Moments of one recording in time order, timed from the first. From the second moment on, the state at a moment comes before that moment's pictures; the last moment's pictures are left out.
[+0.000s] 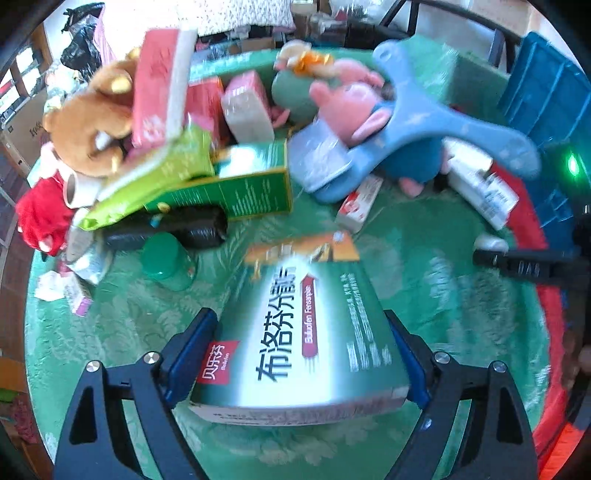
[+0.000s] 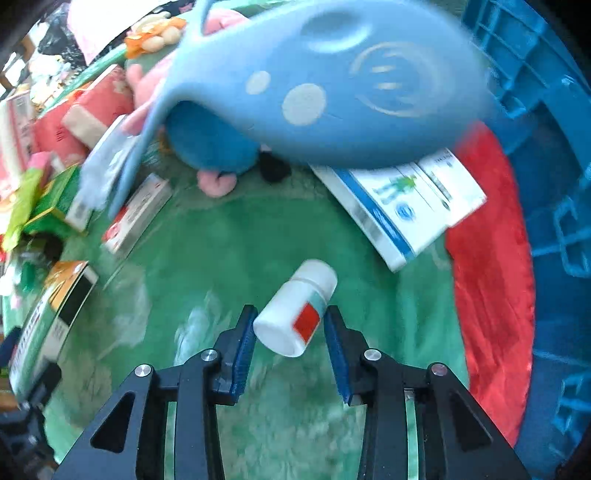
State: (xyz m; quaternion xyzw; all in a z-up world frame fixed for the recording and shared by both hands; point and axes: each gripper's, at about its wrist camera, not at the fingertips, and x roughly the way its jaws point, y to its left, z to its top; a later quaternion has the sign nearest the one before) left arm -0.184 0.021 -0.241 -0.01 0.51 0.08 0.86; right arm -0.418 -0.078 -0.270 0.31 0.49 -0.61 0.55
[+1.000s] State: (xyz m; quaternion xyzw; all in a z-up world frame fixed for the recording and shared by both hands) left arm -0.256 -0.313 -0.001 0.10 0.29 -0.13 0.94; right arm -0.530 0.167 0.067 0.15 0.28 -0.72 0.61
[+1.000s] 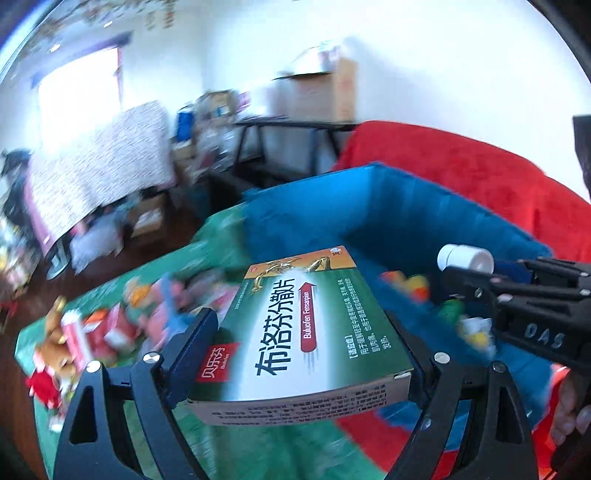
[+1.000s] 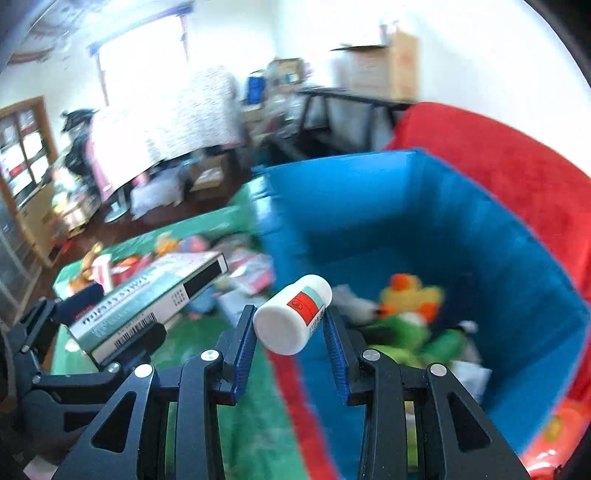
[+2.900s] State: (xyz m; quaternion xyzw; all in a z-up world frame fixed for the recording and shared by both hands) left arm -0.286 -0.324 0.015 0.06 0.31 -0.10 0.94; right arm -0.649 0.220 0.075 0.20 0.28 -0.80 0.48
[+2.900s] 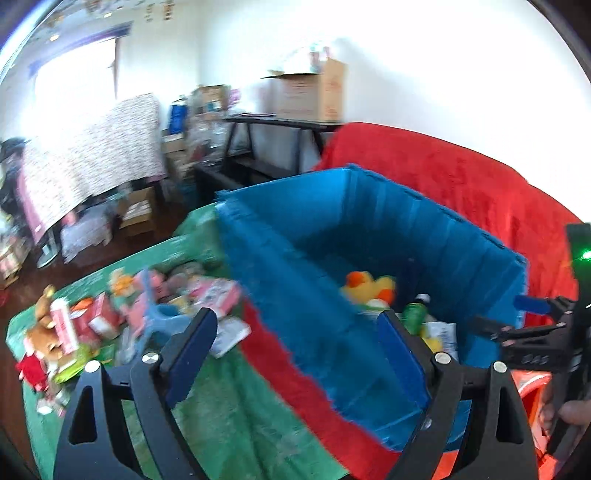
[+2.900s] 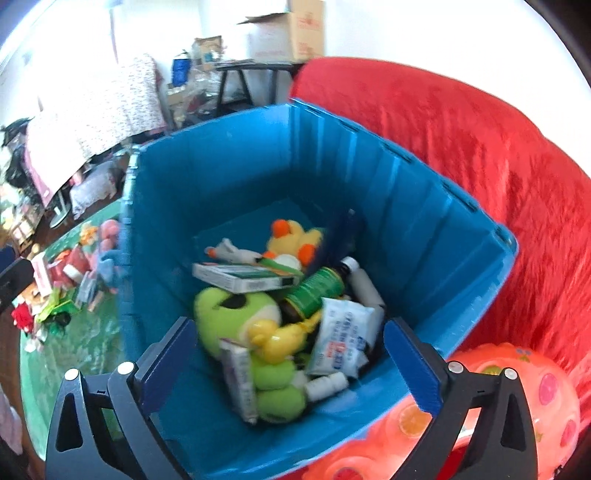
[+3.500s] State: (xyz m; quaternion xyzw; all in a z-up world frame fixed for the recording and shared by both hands) left arm -0.333 -0.032 -0.026 -0.02 0.35 0.14 0.93; right arm -0.431 0.118 0.009 0.17 0.35 -0.69 0.60
